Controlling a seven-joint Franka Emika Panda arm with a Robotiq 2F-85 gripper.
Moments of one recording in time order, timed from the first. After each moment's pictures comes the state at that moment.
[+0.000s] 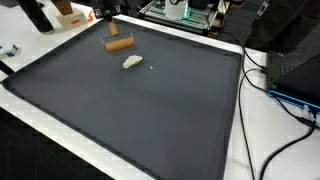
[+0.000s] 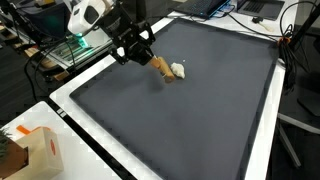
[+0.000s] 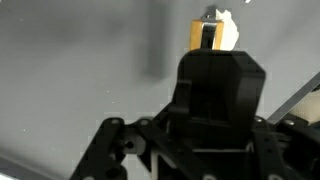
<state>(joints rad) -0.09 -0.02 -0.23 -2.47 0.76 2.55 -0.37</state>
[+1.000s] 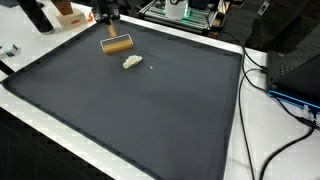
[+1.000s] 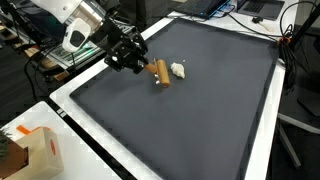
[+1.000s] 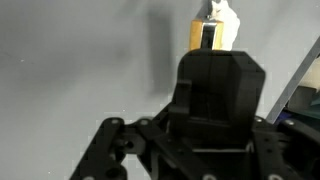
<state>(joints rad) -0.16 0.03 -0.23 -2.47 0.97 2.50 -0.41</state>
